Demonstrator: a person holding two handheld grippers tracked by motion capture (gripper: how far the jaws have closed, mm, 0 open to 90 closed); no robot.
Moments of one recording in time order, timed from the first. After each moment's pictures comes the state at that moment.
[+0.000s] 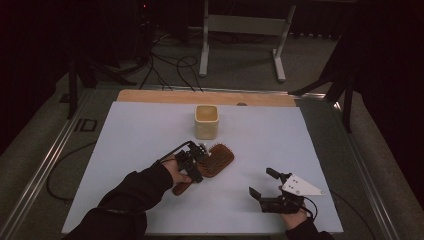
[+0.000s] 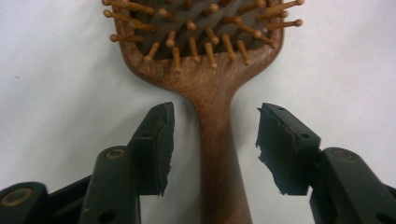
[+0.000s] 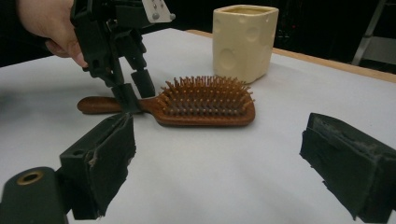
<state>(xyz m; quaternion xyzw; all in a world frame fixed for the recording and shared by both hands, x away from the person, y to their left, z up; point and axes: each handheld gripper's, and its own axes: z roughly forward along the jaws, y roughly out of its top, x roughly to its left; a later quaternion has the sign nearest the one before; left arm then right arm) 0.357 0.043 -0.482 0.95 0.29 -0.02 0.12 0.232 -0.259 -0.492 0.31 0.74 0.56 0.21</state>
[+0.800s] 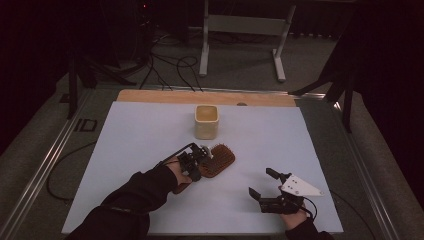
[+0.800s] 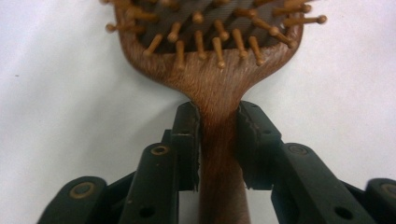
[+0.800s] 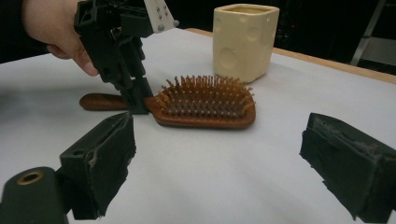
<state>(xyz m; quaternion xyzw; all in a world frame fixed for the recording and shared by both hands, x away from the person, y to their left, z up) 0.354 0.037 -0.488 0.95 0.30 0.01 0.10 0.232 -0.257 -0.491 0.31 0.74 0.55 0.22</state>
